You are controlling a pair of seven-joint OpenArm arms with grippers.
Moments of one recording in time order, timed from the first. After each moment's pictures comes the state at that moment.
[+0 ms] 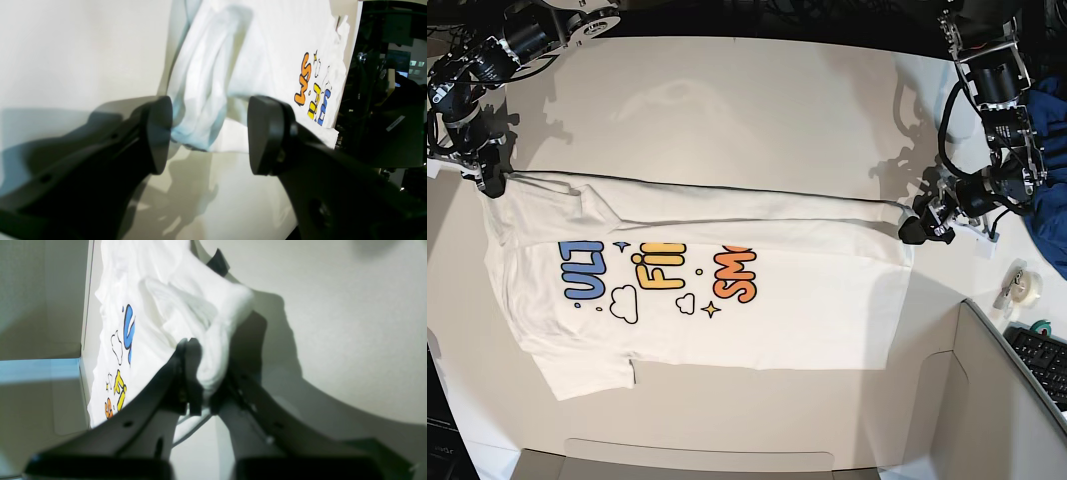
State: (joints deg) left arm -11.2 -22.5 -23.8 58.2 -66.5 -18.1 66.8; right arm 9.3 3.5 69.4 77.7 43.5 20.1 -66.5
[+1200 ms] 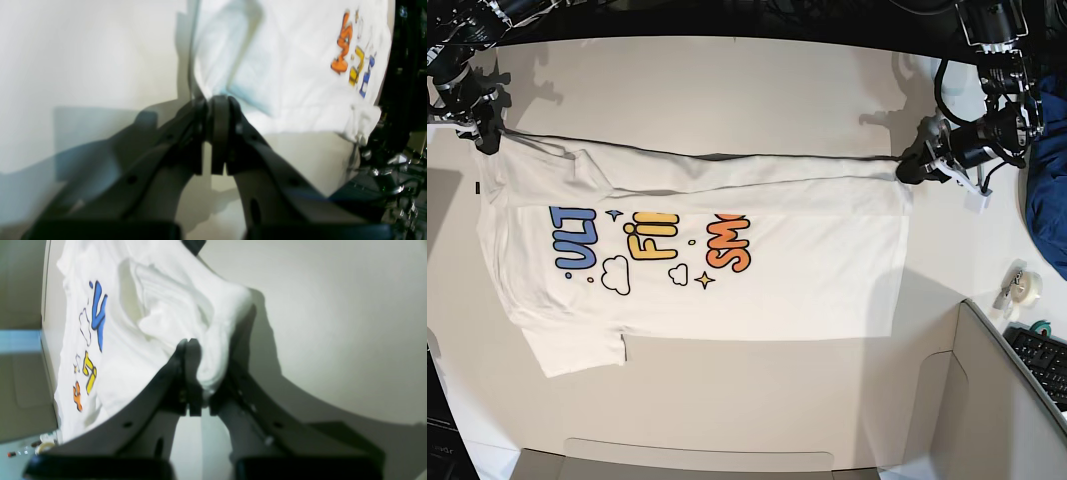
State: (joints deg) left arm 7.0 -22.8 -22.6 76.7 -66.6 -18.2 66.9; right arm -2.3 6.3 69.2 79.2 47.6 21.7 -71.2
